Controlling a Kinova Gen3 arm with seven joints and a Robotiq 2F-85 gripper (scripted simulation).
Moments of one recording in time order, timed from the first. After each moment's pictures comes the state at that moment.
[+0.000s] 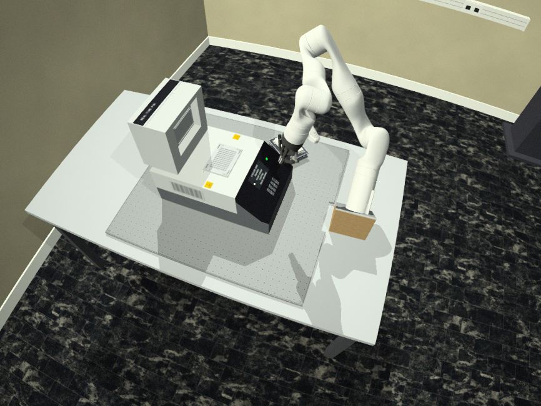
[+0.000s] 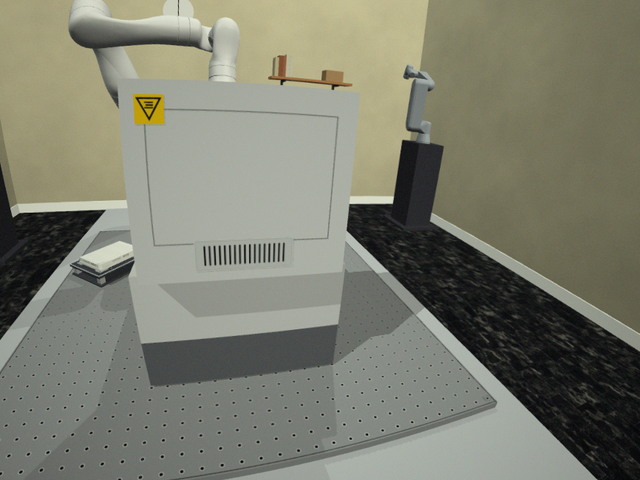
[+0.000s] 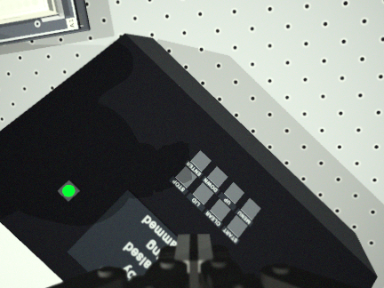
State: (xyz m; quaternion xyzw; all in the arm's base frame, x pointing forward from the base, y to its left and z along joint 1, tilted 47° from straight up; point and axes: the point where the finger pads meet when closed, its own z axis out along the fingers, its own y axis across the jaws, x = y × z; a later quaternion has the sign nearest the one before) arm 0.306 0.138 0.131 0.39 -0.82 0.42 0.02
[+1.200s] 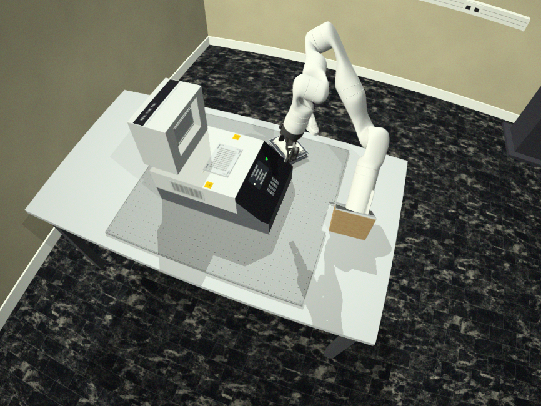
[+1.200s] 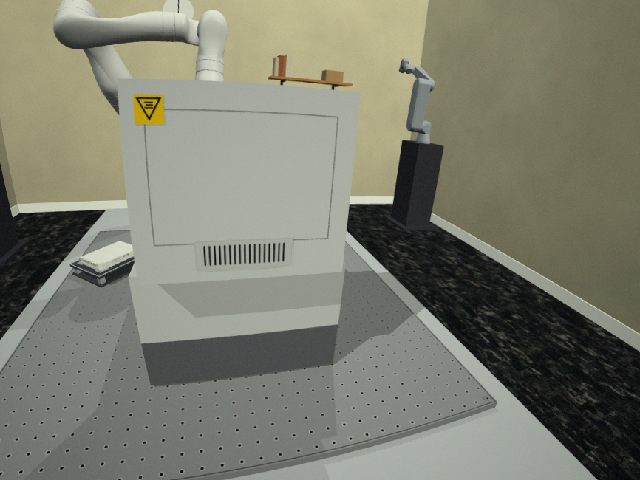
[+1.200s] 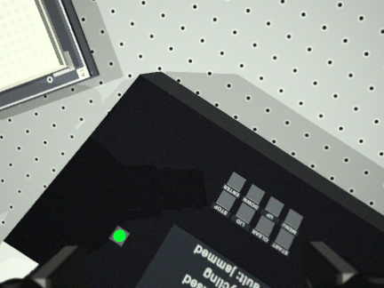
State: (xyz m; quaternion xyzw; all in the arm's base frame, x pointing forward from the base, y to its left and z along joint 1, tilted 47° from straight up) arm 0.312 0.120 0.165 0.30 -0.85 0.43 0.00
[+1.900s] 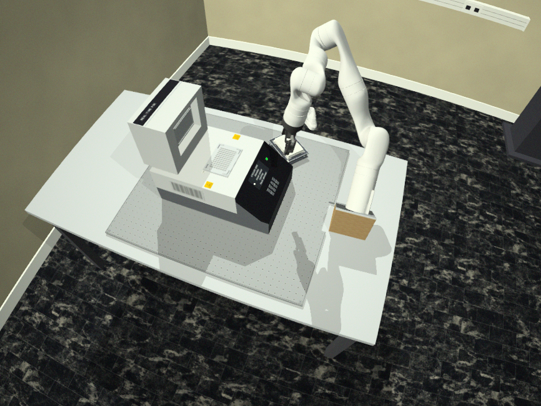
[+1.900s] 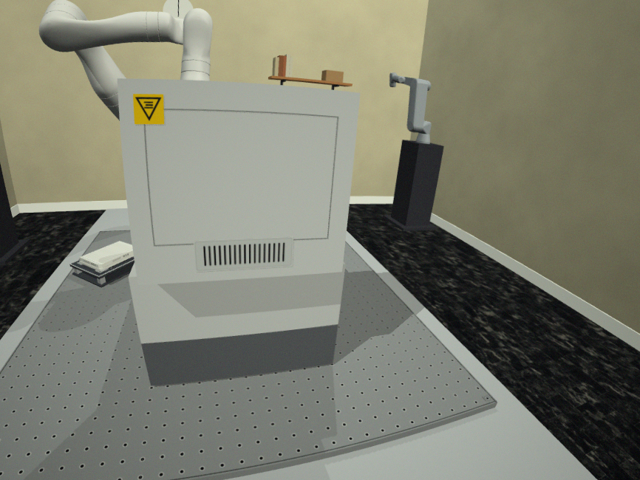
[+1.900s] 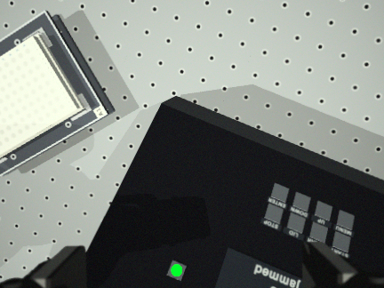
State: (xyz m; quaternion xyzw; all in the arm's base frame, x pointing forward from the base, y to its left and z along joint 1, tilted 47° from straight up) arm 0.319 0.091 0.189 0.21 -0.88 0.43 -0.02
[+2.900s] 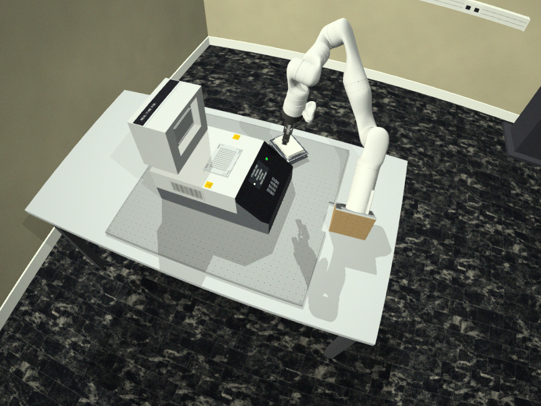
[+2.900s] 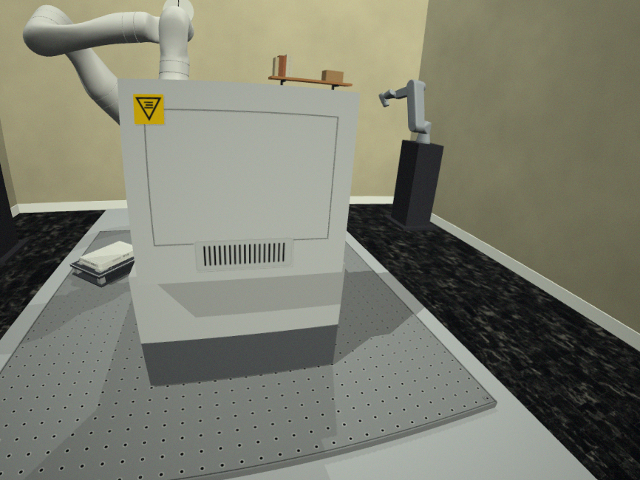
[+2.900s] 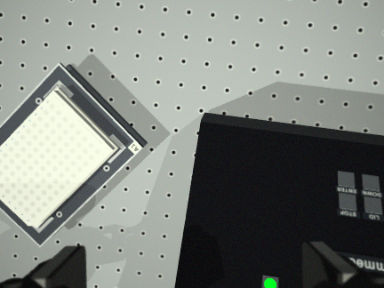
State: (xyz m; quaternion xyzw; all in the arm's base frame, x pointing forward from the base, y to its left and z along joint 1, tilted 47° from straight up) arm 0.329 0.051 0.224 0.09 -0.90 0.43 -0.06
